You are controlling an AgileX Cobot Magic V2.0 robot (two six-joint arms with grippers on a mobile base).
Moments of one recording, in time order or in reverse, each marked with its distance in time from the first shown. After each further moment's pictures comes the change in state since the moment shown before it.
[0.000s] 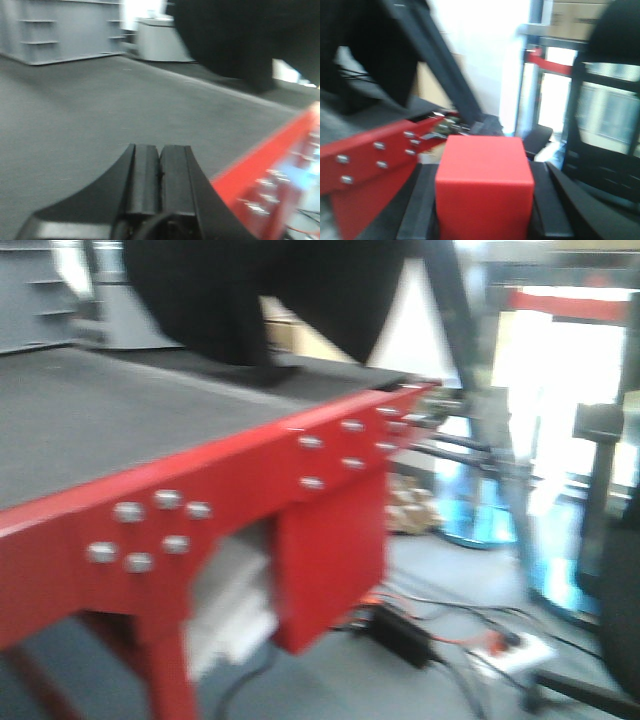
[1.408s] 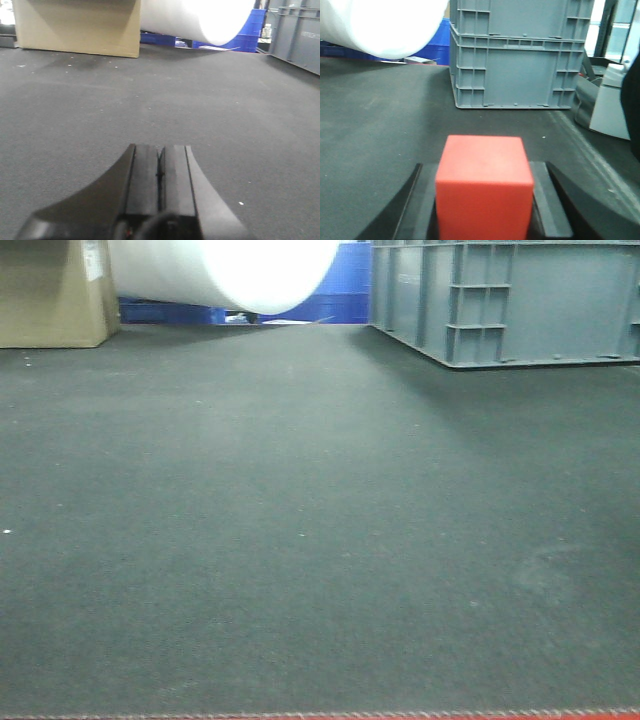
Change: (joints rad) left arm 0.000 0.000 0.000 0.000 0.000 0.000; right arm 0.000 0.000 0.000 0.000 0.000 0.000
